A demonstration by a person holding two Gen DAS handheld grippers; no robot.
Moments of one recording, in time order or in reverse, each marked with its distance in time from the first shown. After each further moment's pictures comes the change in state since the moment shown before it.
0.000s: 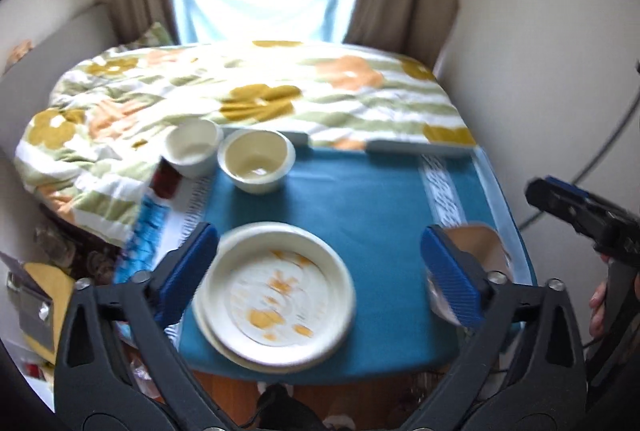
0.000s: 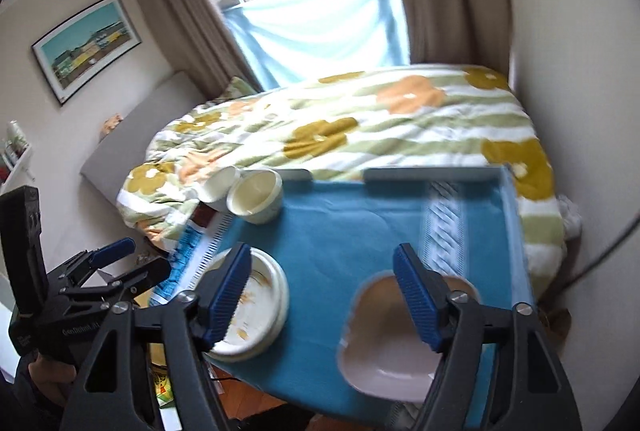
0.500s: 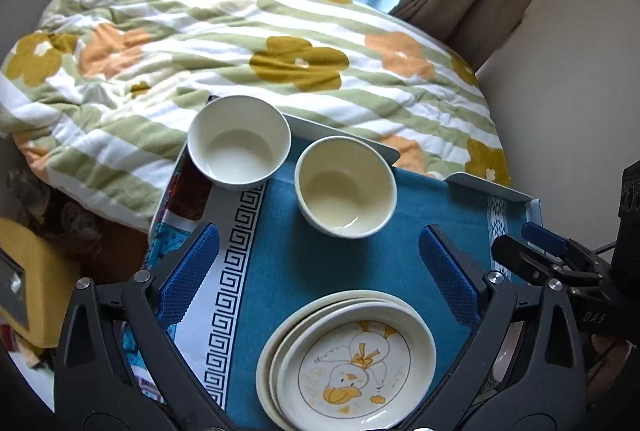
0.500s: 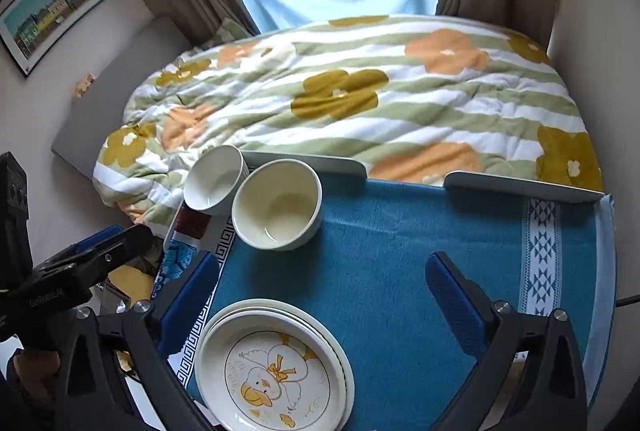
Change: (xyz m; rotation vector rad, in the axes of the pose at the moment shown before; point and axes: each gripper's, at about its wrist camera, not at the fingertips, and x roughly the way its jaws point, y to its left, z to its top) left arm 0.158 0.149 0.066 -0.209 0.237 -0.078; right arm 0.201 0.075 0.059 -0.004 0.262 -0.075
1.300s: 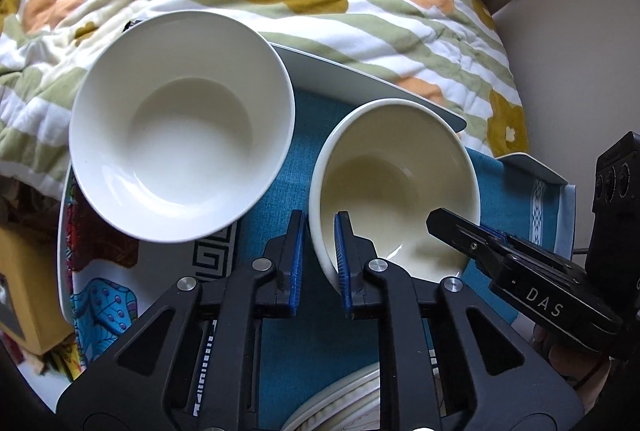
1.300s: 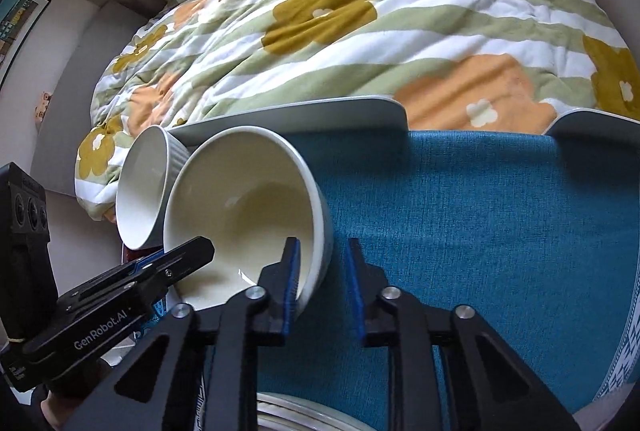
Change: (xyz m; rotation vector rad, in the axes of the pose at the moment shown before) left arm 0.150 0.027 0.031 -0.003 0.258 -0.046; right arm 0.150 -0.009 0.024 0.204 0.223 0.071
